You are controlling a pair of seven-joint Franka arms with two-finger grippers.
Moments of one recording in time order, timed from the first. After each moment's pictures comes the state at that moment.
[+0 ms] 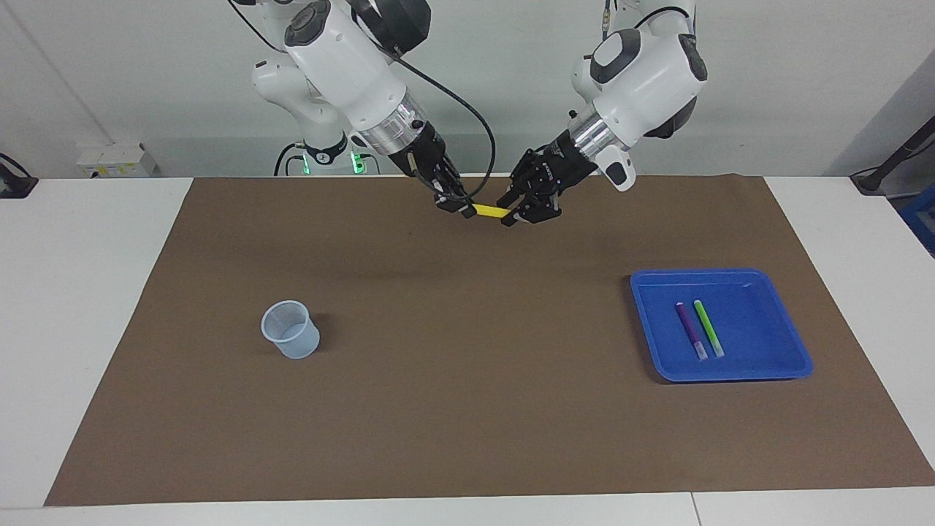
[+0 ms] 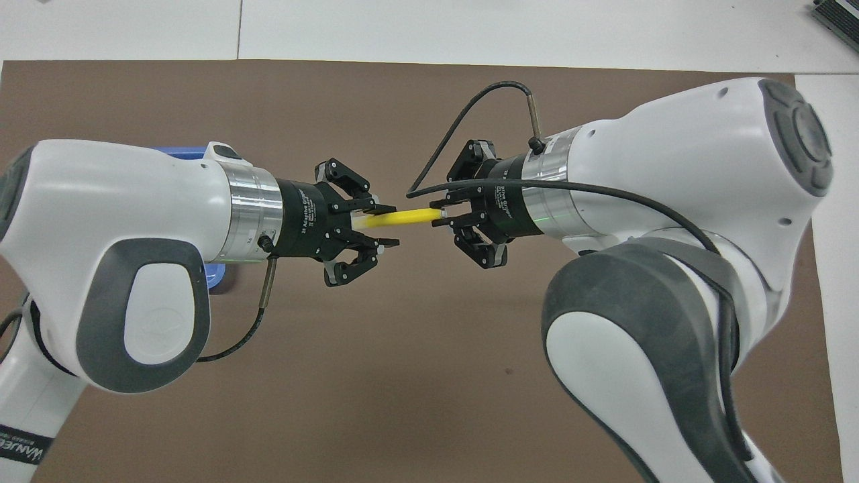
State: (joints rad) left arm -0.19 -0.01 -0.27 -1.84 -0.72 2.11 -1.78; right arm 0.30 0.13 0.15 -1.58 0.49 1.98 1.73
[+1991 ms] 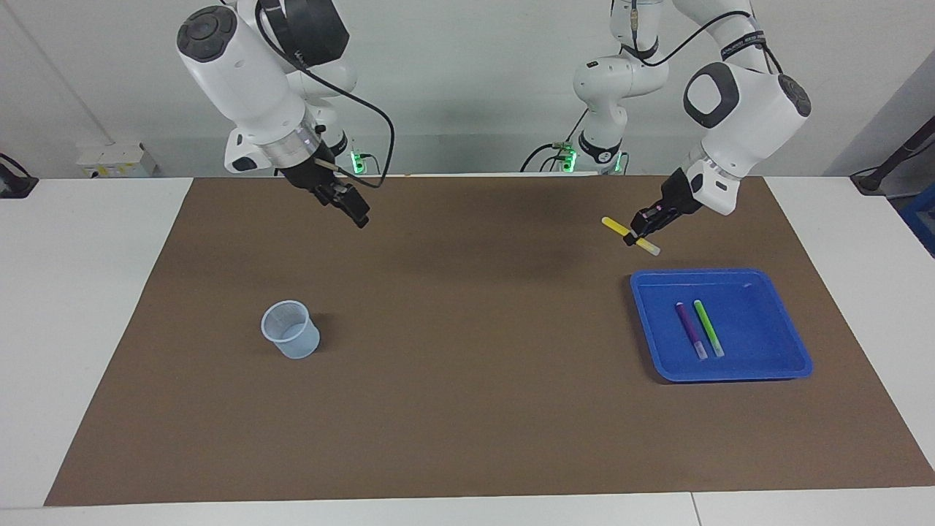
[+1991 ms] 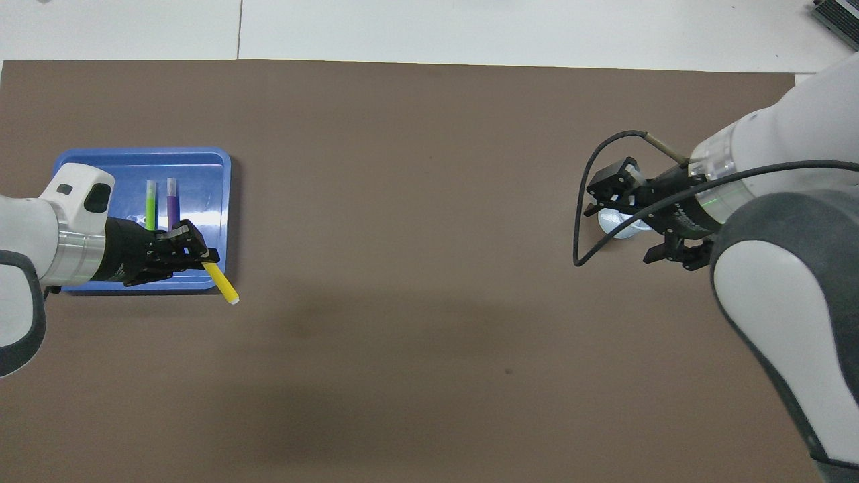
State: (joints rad) left arm 0.19 -0.13 -0.24 -2.12 -0.47 1.98 -0.24; right arm 0.04 0.08 0.13 -1.59 0.20 1.59 0.78
